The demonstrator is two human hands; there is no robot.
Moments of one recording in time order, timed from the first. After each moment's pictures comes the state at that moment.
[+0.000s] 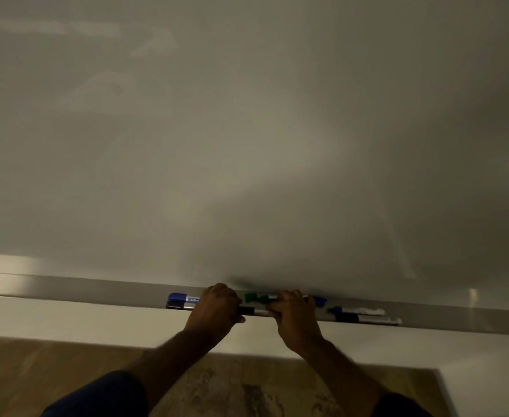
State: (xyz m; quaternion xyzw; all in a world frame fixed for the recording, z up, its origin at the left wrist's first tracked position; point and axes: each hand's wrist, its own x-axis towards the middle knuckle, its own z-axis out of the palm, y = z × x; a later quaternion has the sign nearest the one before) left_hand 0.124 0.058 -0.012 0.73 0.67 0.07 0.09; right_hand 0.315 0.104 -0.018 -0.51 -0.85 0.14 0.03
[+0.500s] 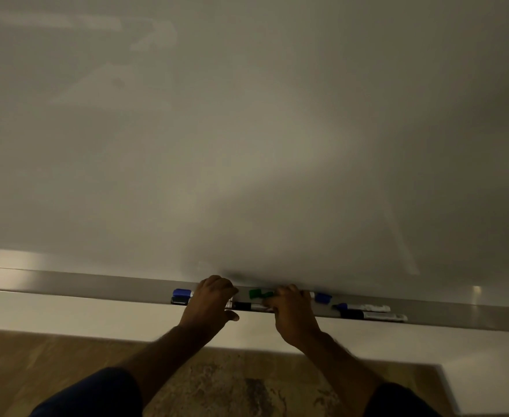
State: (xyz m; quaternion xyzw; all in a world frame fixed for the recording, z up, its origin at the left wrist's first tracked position) left_hand 0.105 0.052 -0.013 0.72 0.69 0.09 0.10; right_hand 0.302 0.107 -0.024 -0.49 -0.86 0.17 0.03
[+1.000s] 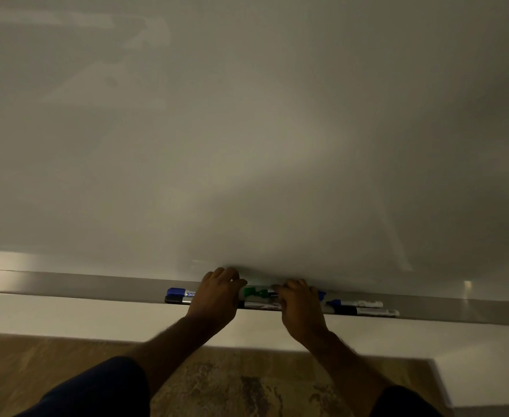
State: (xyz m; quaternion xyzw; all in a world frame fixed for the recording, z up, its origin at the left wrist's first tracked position) left_hand 0.126 0.068 -0.005 0.73 0.67 0.09 0.07; right_hand 0.325 0.112 -0.017 -0.51 -0.85 0.14 0.09
